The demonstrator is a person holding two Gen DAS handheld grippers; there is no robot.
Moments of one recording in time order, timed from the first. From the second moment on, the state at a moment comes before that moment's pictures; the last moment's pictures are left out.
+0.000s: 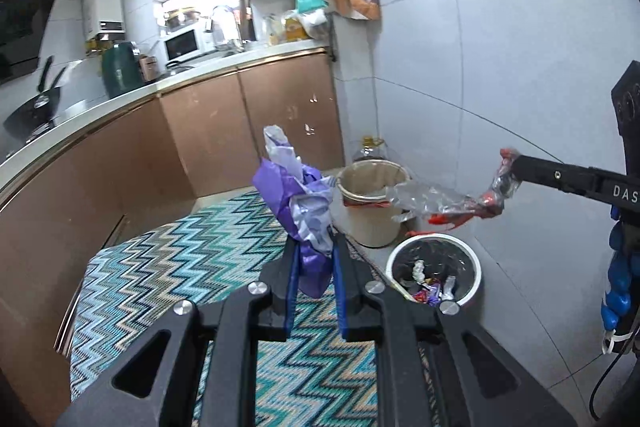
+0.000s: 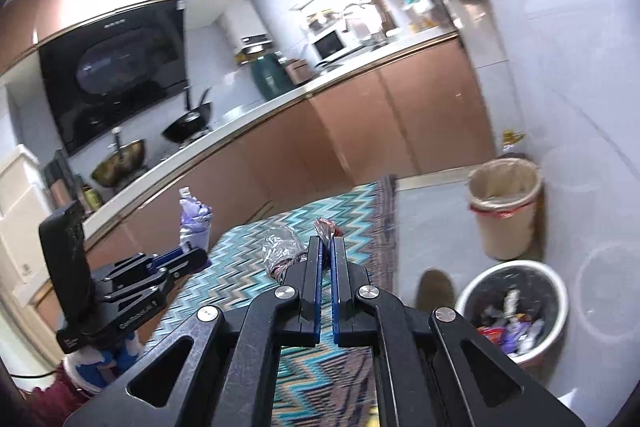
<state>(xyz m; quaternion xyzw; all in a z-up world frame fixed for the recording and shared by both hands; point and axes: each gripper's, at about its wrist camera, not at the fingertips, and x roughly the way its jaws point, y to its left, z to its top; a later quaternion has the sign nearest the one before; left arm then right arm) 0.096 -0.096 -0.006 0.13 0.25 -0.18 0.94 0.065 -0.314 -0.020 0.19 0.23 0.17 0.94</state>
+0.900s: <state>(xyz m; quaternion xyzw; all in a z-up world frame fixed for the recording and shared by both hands) 0.244 -0.309 -0.131 0.16 0.41 -0.34 0.83 0.150 -0.424 -0.116 0.16 0.30 -0.04 0.94</state>
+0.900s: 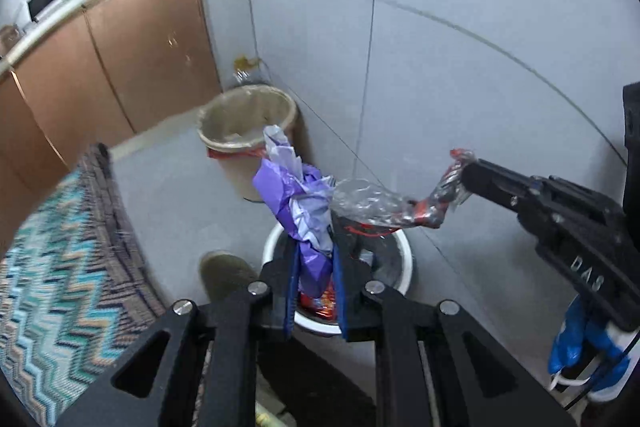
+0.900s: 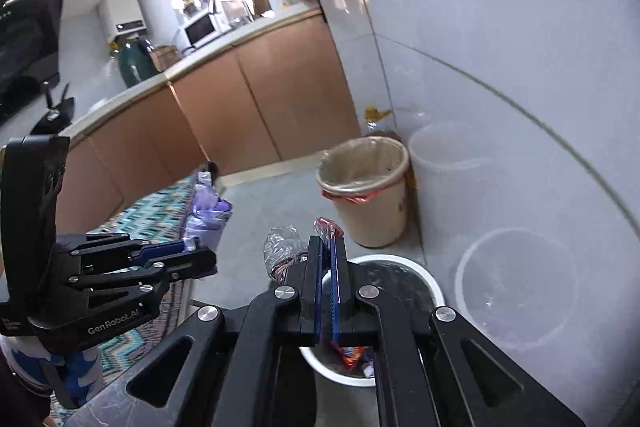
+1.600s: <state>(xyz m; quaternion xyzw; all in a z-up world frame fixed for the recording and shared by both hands) 0.294 -0.341 -0.209 0.10 0.51 -0.35 0.78 0.200 -0.448 -0.193 0.18 0.36 -0.09 0.91</state>
